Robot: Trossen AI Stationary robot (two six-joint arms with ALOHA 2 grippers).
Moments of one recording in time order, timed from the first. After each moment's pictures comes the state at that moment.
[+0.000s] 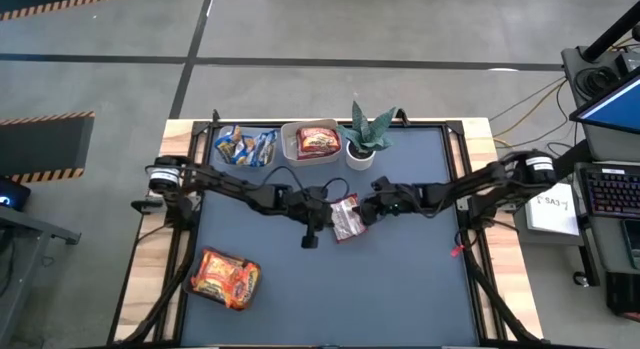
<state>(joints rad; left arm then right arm) -0.01 1.84 0.99 0.12 0.09 0.13 -0.03 1.49 0.48 0.34 0.16 0.91</state>
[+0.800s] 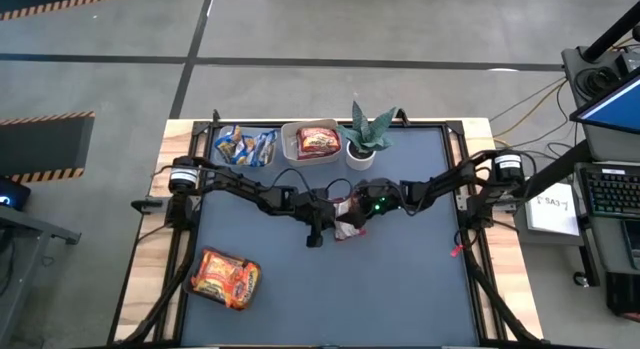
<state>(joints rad) 0.03 2.00 0.99 0.21 0.10 0.06 -0.10 1.72 0.57 0.64 -0.19 0.86</state>
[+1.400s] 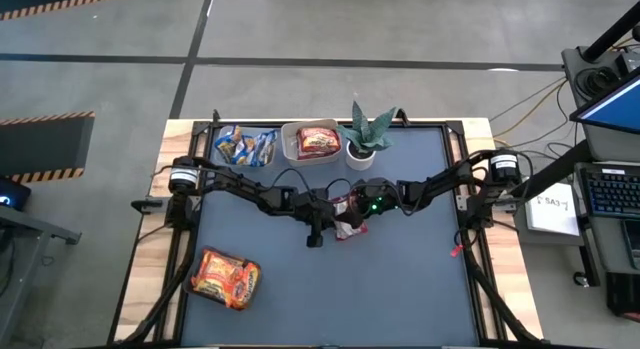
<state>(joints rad) 0.03 2.00 0.99 0.22 0.10 0.06 -0.10 1.75 0.60 0.63 -0.18 0.85</state>
